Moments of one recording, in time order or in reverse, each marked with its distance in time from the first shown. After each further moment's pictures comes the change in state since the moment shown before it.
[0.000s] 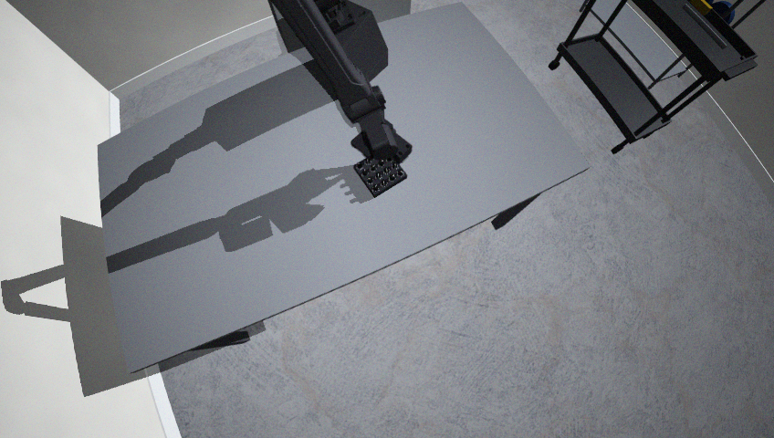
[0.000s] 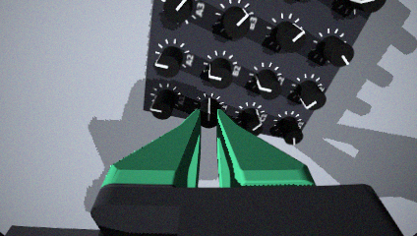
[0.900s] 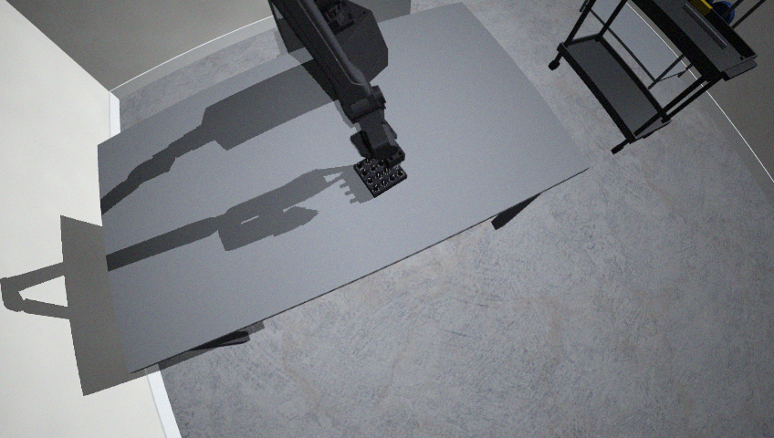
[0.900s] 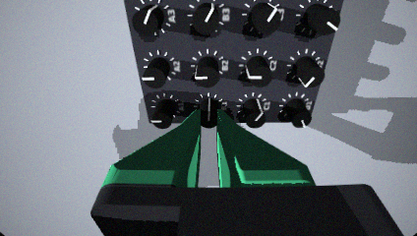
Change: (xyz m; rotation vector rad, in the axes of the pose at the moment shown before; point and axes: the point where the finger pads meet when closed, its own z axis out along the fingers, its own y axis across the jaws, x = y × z) arm 0.000 0.001 0.000 -0.003 -0.001 0.257
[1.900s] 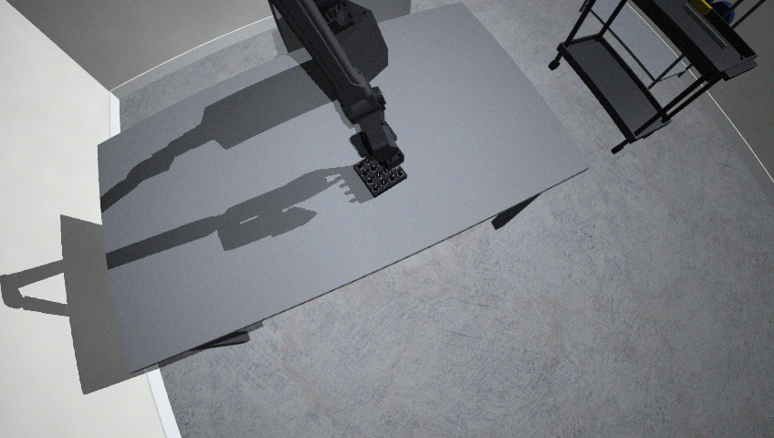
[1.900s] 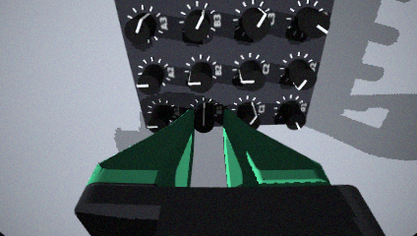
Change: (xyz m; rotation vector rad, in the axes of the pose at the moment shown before) arm -0.003 -0.003 0.000 0.009 -0.003 0.024
